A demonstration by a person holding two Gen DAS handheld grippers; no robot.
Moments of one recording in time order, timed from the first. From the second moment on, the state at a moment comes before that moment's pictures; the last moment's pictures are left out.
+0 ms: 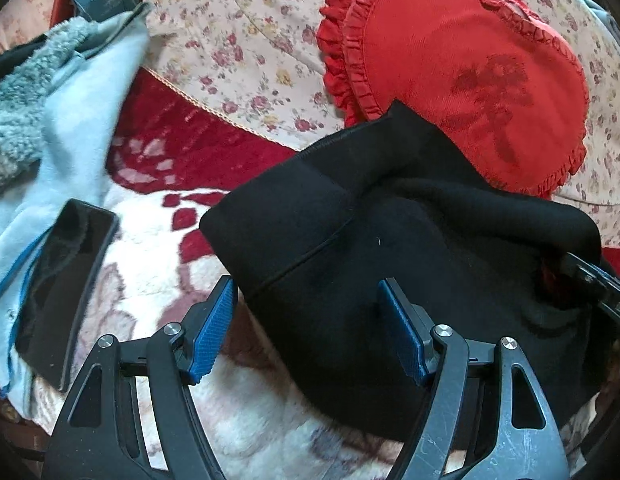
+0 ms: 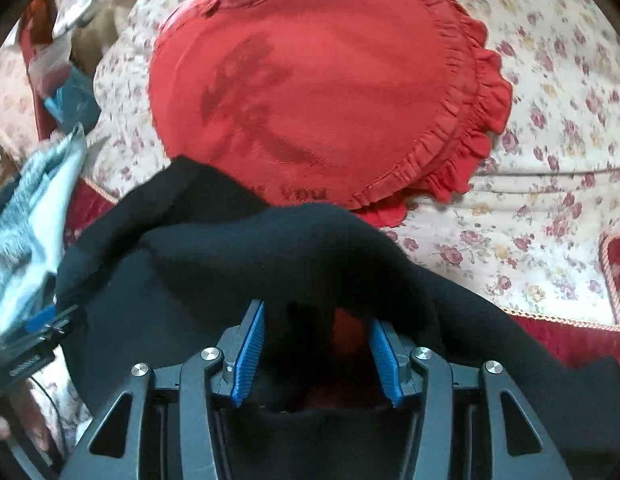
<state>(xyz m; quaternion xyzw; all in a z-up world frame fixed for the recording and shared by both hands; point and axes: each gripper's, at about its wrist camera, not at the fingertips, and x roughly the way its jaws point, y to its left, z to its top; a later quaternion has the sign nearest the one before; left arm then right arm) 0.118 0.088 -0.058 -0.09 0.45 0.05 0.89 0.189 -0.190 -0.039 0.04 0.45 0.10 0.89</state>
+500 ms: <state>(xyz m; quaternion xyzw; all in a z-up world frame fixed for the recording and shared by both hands) 0.124 0.086 -0.060 -0.13 0.46 0.03 0.88 0.027 -0.294 -0.053 0.12 0.47 0.07 0.87</state>
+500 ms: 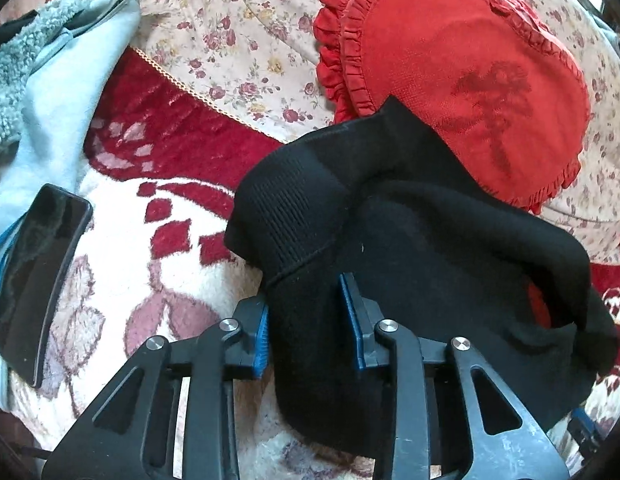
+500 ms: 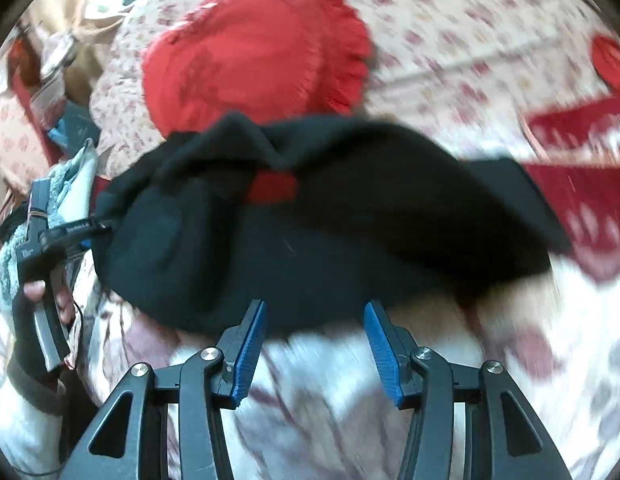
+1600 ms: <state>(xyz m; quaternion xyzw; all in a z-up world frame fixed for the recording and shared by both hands) 0.051 0.117 -0.006 -0.19 0.42 0.01 0.89 0.015 -0.333 -0.010 0.24 0.38 0.09 0.89</state>
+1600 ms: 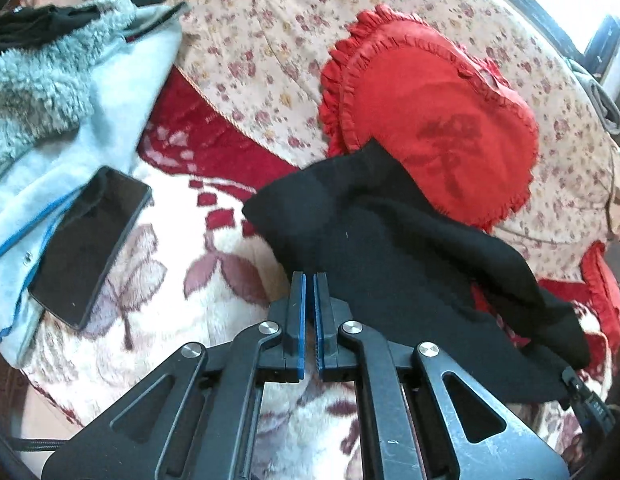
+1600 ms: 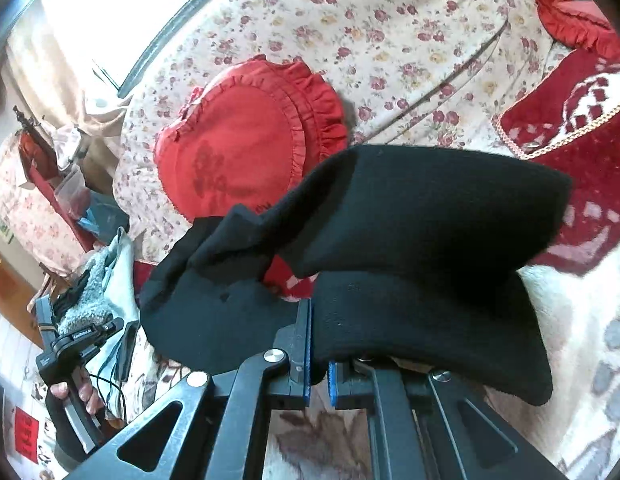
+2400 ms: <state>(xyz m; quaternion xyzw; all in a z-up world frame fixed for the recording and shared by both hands) 0.115 0.117 -0.060 -0.22 0.46 0.02 0.86 0.015 -0.334 -0.031 0.23 0.41 0.09 0.88</state>
